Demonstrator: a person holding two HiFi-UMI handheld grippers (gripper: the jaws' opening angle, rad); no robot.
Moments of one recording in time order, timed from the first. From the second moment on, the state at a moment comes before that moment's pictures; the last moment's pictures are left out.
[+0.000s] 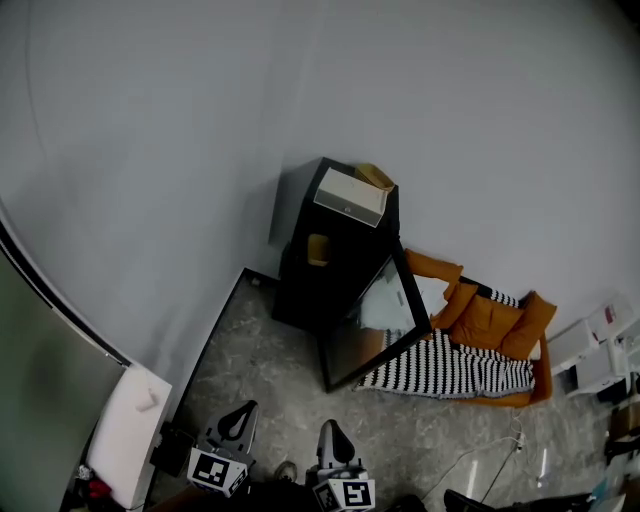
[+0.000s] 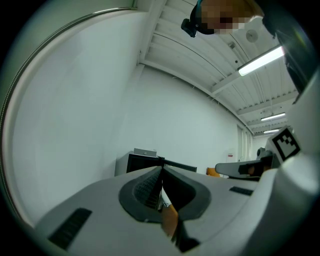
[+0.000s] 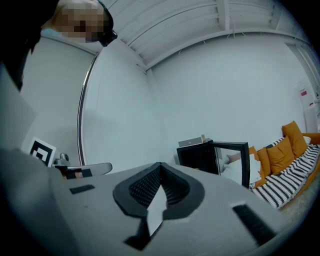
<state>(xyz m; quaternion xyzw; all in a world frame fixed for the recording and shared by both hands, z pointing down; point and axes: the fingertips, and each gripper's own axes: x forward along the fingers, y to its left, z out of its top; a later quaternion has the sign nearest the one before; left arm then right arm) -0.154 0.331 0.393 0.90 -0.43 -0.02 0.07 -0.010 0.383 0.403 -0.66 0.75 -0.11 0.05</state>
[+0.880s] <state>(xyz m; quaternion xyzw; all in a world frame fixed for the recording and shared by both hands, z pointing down) -0.183 0.272 0.409 0.91 -0.40 -0.02 0.08 -0.048 0.317 0.420 -0.67 0.73 -0.11 0.06</state>
